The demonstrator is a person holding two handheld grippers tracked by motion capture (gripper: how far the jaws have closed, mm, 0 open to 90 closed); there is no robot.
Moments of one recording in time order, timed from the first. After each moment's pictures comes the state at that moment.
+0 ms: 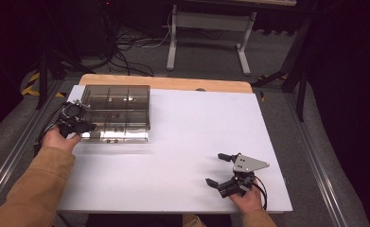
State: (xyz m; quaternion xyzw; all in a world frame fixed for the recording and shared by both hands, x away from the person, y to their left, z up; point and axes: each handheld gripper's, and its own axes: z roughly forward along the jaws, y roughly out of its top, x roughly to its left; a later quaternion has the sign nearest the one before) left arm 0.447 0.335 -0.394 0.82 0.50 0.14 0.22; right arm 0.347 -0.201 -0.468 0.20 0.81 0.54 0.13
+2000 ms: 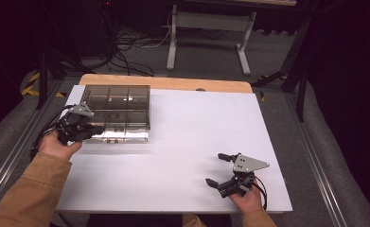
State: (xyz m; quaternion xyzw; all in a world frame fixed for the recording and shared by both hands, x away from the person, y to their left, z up) left arm 0.403 0.308 -0.358 0.87 0.36 0.13 0.30; right arm 0.347 -0.201 -0.468 0.20 0.81 0.54 0.13
